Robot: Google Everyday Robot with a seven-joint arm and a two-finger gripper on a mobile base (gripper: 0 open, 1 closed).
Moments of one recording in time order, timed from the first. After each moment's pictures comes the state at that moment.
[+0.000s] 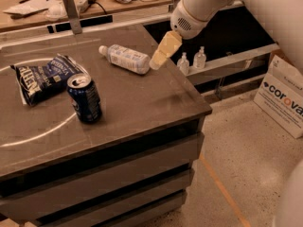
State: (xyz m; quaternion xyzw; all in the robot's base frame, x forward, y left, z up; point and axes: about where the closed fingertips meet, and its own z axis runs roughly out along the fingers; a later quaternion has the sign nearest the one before) arm 0.667 -0.061 0.937 -0.49 0.83 0.07 0.27
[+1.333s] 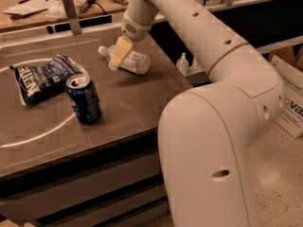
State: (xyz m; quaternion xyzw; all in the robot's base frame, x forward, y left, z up) arm 0.743 0.077 0.876 -0.54 0.81 0.10 0.20
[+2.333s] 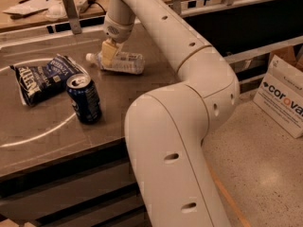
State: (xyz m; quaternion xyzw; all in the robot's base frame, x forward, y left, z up) arm 0.751 0.126 0.862 -0.58 0.79 0.10 0.16
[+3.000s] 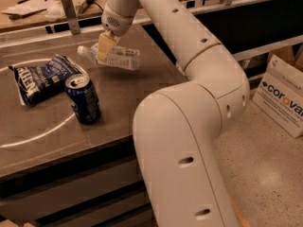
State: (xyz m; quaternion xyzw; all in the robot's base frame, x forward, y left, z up) arm 0.729 0.136 0.897 -0.60 0.76 0.15 0.19
